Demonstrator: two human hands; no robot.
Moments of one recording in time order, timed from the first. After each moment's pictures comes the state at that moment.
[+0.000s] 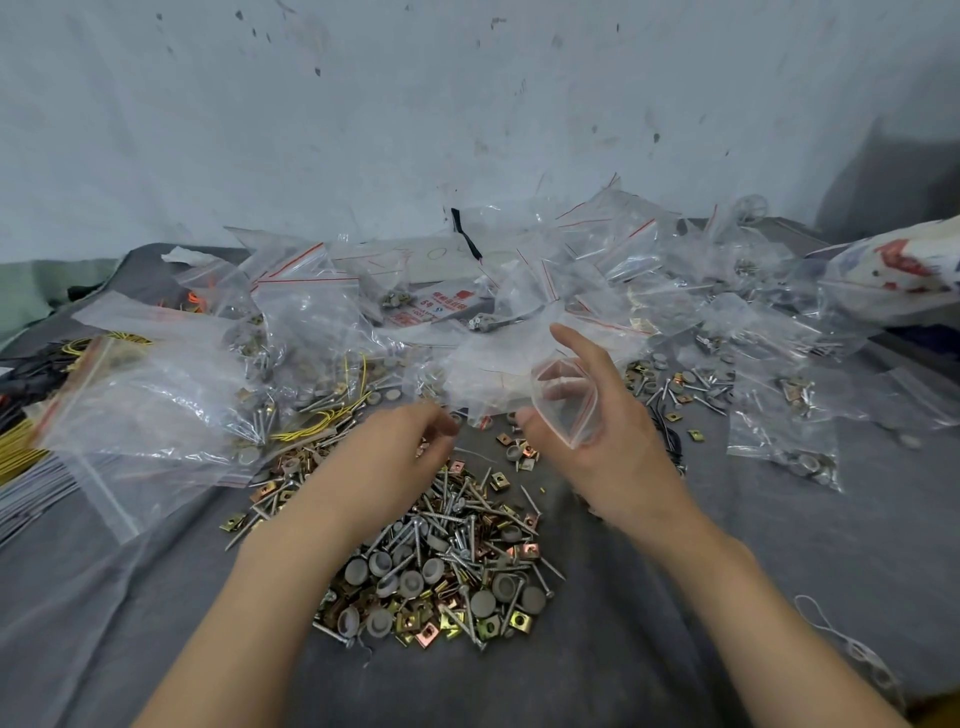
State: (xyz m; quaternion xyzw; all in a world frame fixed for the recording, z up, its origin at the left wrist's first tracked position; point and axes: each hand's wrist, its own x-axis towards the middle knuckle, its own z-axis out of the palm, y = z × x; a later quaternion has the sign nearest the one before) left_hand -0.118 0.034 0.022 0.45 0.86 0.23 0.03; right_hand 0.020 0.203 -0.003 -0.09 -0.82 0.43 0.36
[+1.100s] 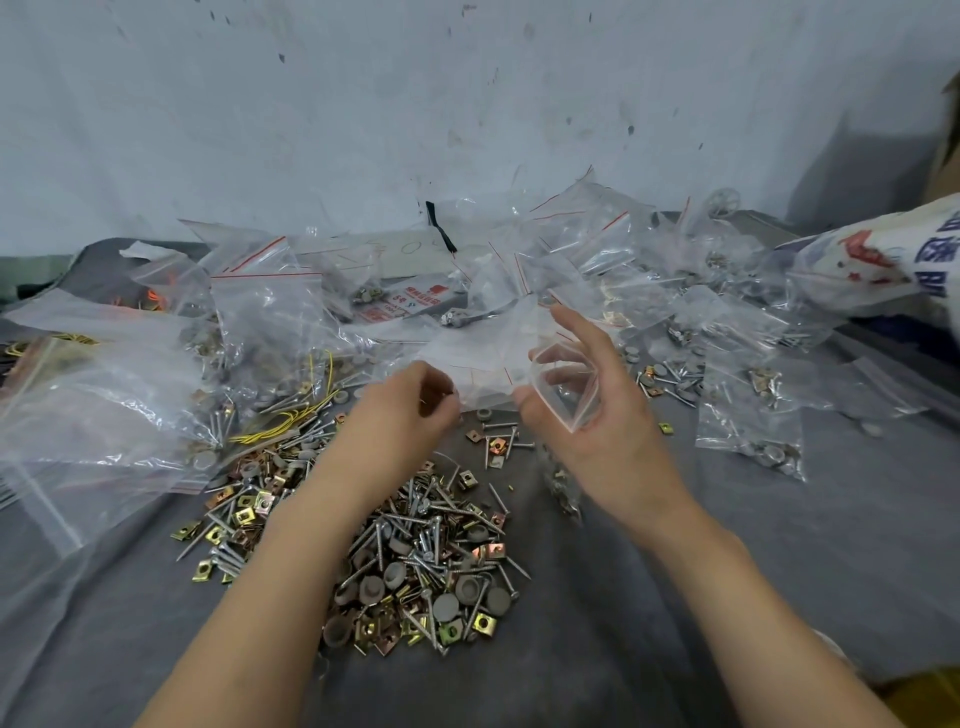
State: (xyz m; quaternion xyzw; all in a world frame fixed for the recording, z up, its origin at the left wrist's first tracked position) left_hand -0.118 0.080 0.017 0.40 0.84 0.36 0.02; right_hand 0.030 0.218 0.001 -0.09 -0.80 0.45 0.40
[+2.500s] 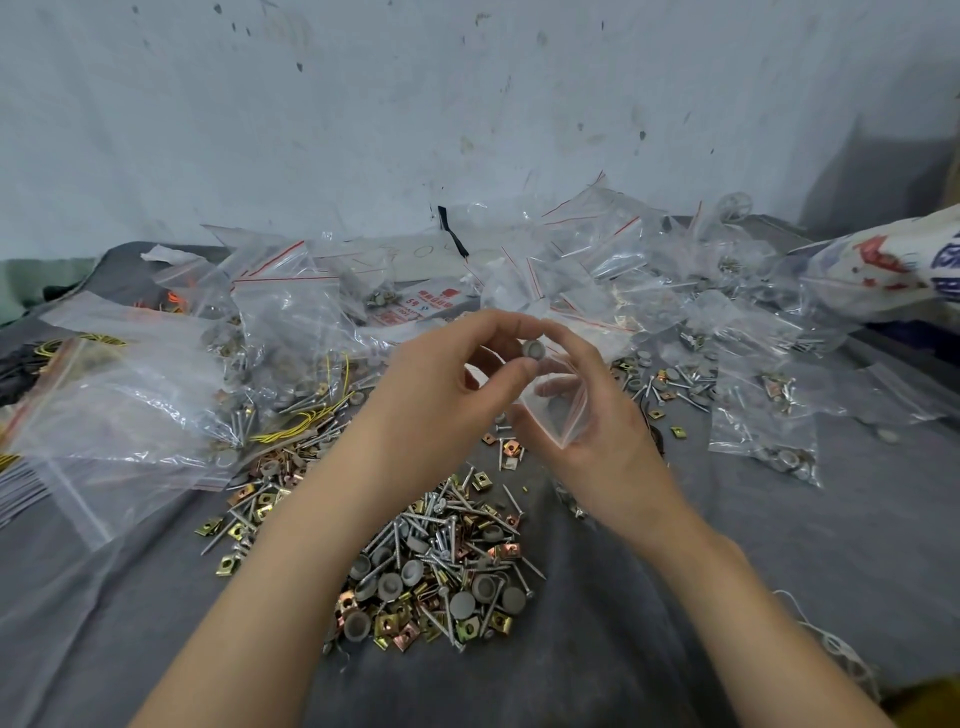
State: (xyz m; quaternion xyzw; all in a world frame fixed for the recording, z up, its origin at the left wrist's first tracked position) left_hand -0.067 0.067 0.078 0.53 0.69 0.49 0.02; right_hand 0.026 0.206 0.002 -0.09 -0.82 0.43 0.37
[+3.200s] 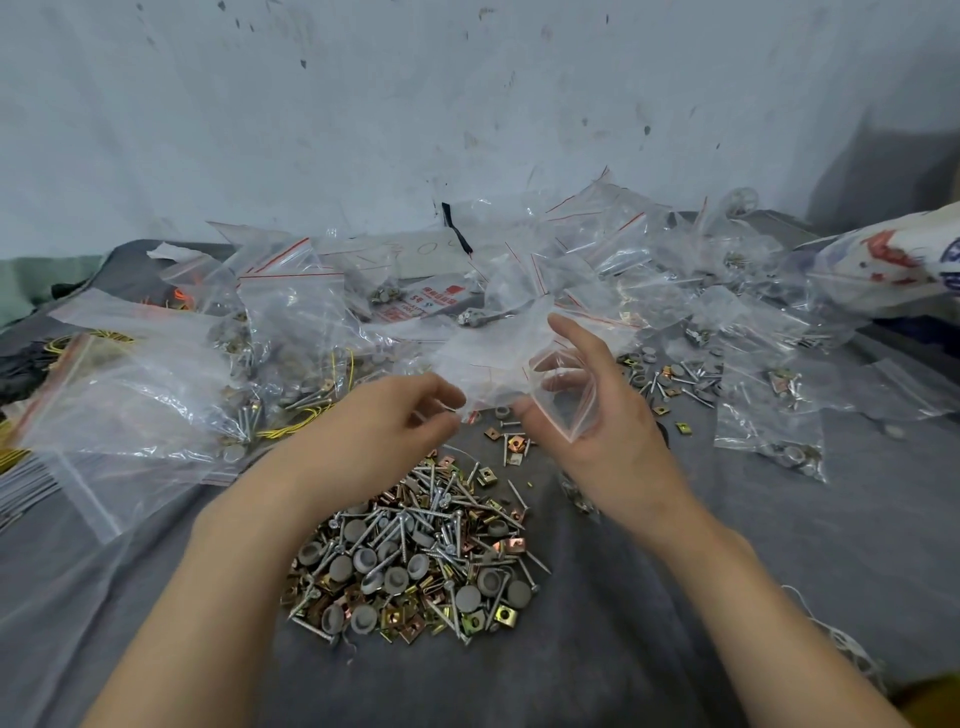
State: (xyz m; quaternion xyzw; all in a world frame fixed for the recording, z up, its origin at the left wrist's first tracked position) left_hand -0.108 0.035 0.057 0.47 0.83 0.27 0.11; right_hand 0.029 0.207 0.003 -0.10 -0.83 0.41 0.38
